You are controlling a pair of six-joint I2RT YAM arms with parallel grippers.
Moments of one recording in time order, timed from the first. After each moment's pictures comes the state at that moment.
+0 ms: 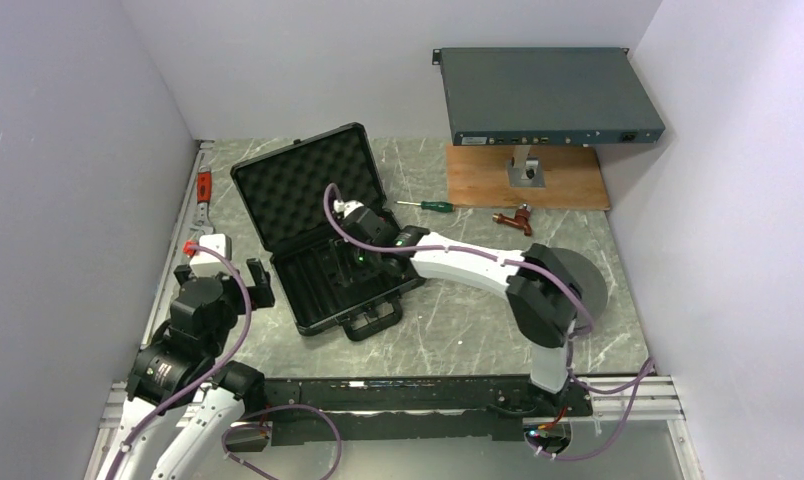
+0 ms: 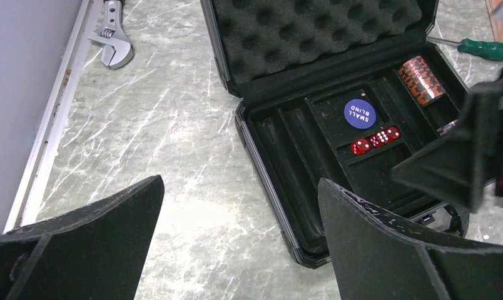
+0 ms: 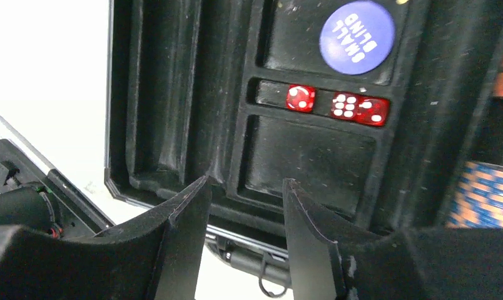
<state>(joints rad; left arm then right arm) -0.39 0.35 0.74 -0.79 -0.40 -0.27 0.98 1.84 1.41 -0.37 0.01 0.48</state>
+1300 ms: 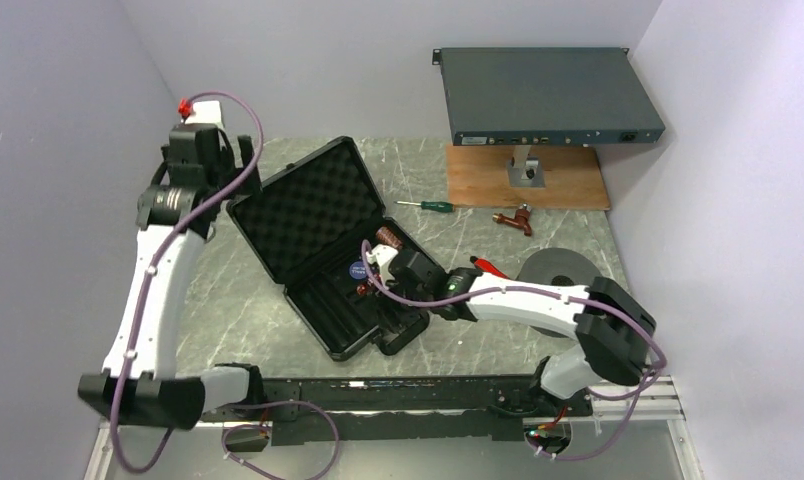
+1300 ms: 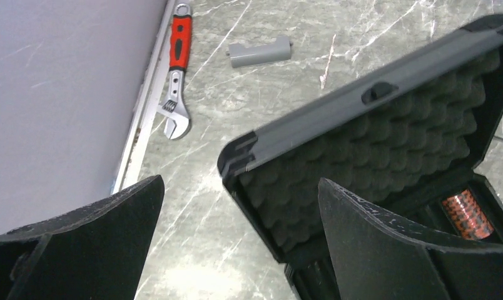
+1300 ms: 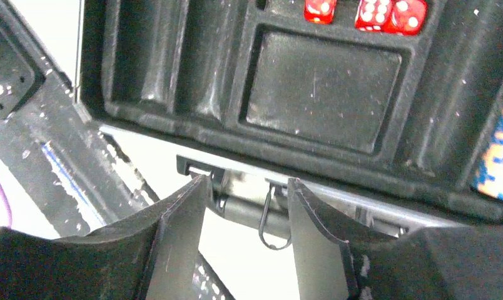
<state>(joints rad) -0.12 1.17 1.46 -0.82 -0.35 -0.14 1.04 1.51 0.90 -0.23 -0.11 0.26</state>
